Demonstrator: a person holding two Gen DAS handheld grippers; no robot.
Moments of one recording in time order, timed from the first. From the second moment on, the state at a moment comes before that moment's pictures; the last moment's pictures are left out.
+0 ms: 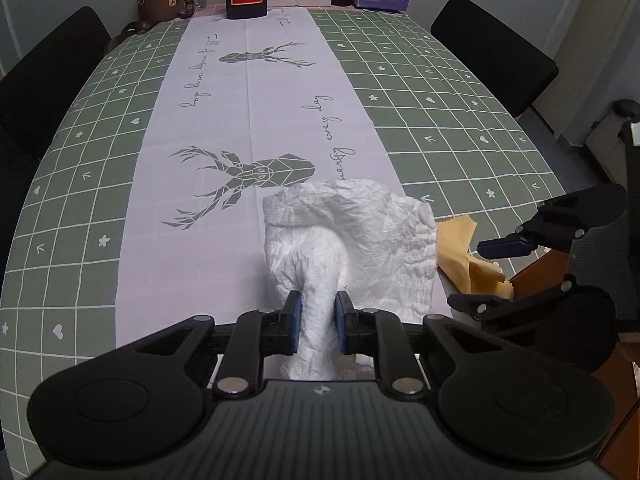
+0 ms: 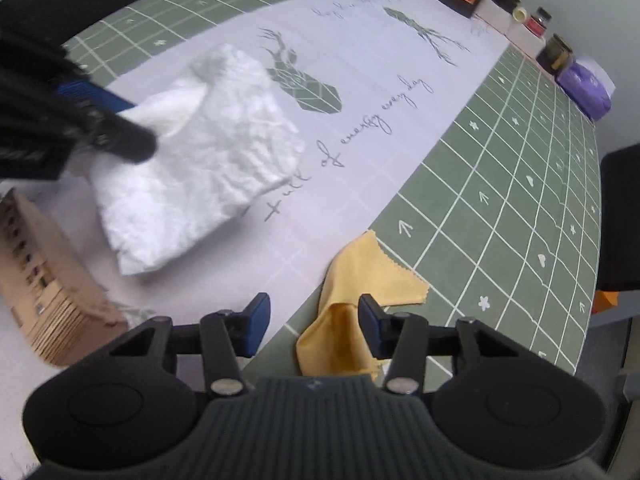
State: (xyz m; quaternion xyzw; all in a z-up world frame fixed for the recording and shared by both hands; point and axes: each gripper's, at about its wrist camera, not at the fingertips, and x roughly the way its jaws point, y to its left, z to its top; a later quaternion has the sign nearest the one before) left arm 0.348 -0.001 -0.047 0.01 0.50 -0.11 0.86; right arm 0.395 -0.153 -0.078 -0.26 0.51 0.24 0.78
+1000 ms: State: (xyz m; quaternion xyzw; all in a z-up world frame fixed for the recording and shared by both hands) left arm 0.310 0.006 -0.010 0.01 0.45 -0.11 0.88; right arm 0.388 -0.158 -0.048 -0.14 0.53 0.18 0.81
